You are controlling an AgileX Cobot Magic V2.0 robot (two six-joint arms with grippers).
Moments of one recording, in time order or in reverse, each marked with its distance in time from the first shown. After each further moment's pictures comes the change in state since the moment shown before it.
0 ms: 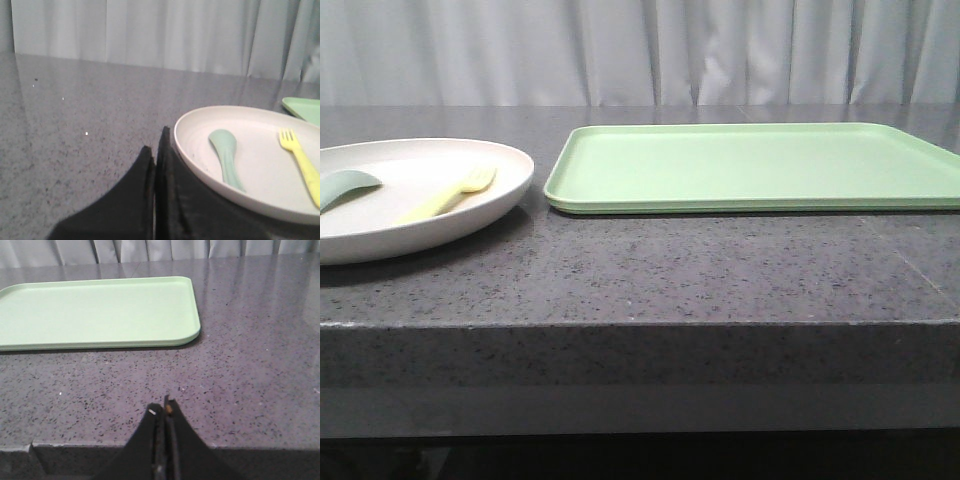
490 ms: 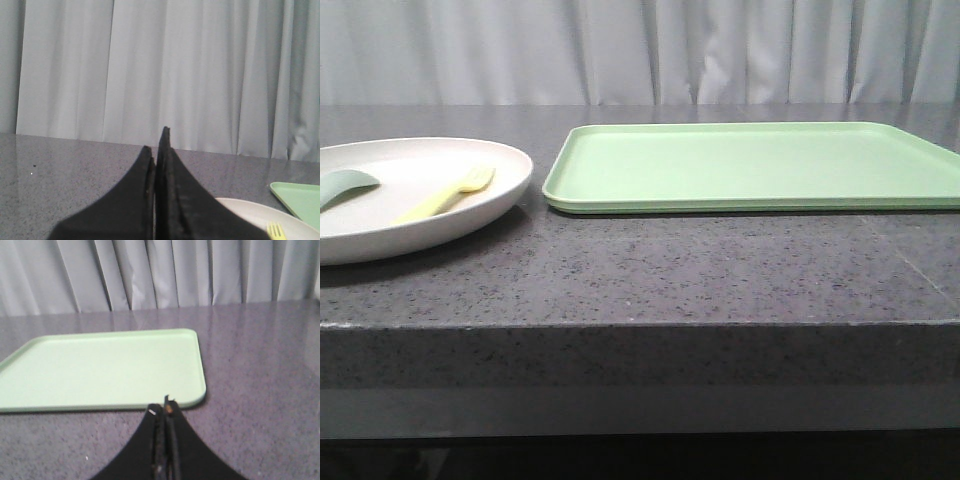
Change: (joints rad) left arm 0.000 0.031 -0.146 0.000 -0.099 0.000; right arm 0.000 0.008 -0.213 0.009 0.082 -0.005
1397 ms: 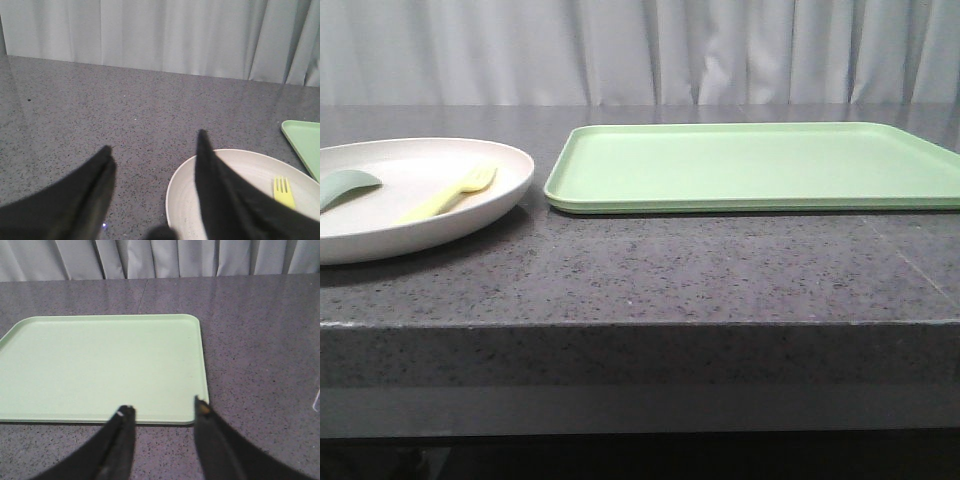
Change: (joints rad) left arm 0.000 0.498 -0.351 0.000 0.250 0.000; right arm 0.000 0.503 -0.299 0.001 0.025 -0.026
